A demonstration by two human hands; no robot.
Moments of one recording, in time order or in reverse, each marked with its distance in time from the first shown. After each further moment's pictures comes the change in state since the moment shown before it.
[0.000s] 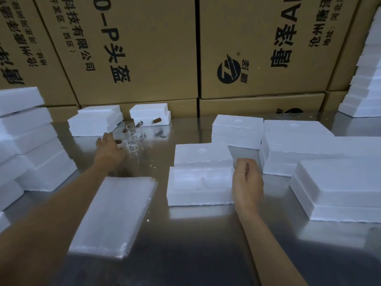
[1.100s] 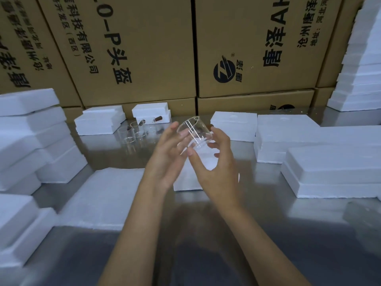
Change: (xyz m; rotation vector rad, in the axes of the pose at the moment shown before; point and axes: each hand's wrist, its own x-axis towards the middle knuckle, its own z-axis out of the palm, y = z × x) left_hand -0.195 0.125 -0.029 -1.811 -0.615 0.074; right_hand -0.075 -0.060 -0.004 0.099 -0.150 -0.551
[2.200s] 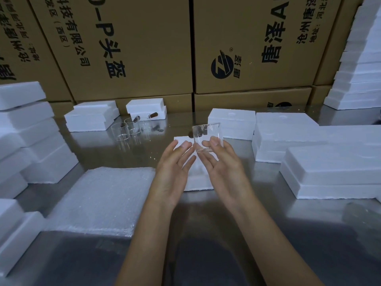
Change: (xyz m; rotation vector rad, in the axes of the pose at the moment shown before) left_hand -0.011 -0.032 -0.002 -0.020 0.159 -0.032; right_hand 0.019 0.007 -0.015 1.172 -0.197 0.606
